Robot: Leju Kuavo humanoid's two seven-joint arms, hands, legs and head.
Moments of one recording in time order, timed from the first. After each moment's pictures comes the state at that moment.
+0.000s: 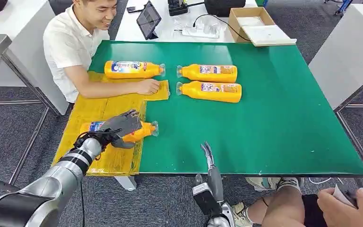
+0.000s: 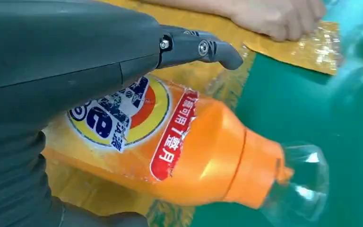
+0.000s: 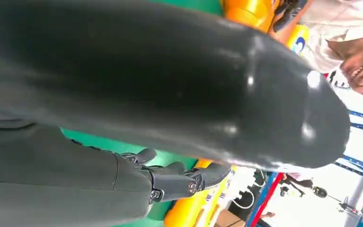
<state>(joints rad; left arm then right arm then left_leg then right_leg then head) -0.76 -0.07 -0.13 -0.40 -0.82 -0.12 -0.22 -0.03 0.19 0.27 -1.01 0.25 -0.37 -0.65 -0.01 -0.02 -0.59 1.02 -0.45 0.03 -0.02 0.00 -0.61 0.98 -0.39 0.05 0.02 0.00</state>
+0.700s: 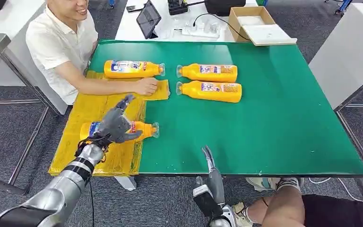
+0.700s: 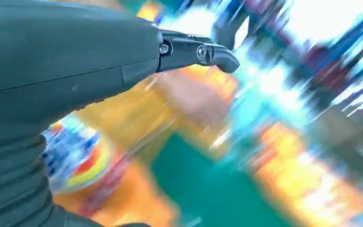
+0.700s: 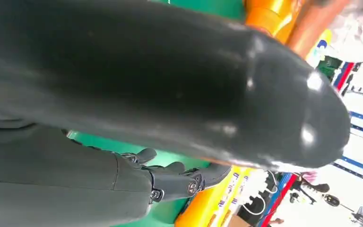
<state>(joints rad) -0.61 -0.09 -0.12 -0.64 -0.54 0.19 -0.57 -0.02 0.18 0.27 -0.98 0.27 -0.38 -0.64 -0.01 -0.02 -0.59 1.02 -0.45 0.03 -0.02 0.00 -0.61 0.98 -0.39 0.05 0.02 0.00</state>
